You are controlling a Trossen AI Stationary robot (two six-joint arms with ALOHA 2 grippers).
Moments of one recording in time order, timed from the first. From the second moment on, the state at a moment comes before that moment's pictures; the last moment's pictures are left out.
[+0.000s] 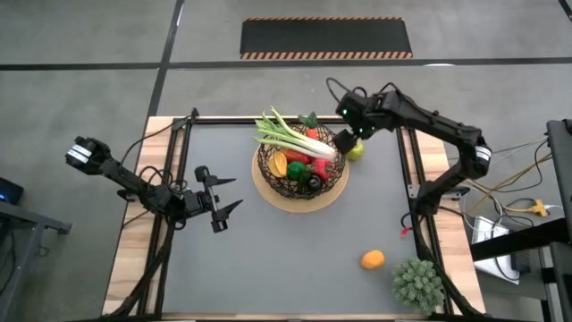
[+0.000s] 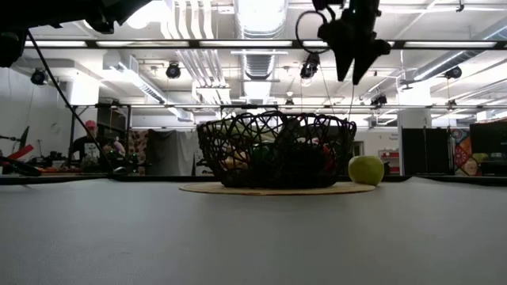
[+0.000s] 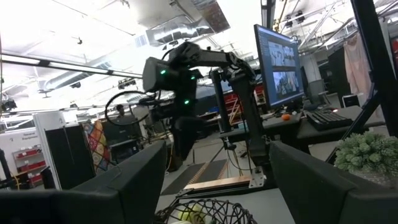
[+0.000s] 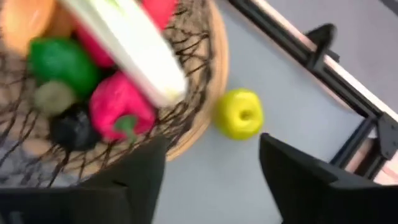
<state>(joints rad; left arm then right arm) -0.46 1.03 0.20 1.33 -0.66 0.55 -0.43 1.54 1.62 -1.34 0.18 0.42</state>
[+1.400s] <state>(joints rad) -0.46 1.03 0.20 1.33 -0.66 0.56 -0.86 1.88 1.53 -1.32 -0.09 0.38</state>
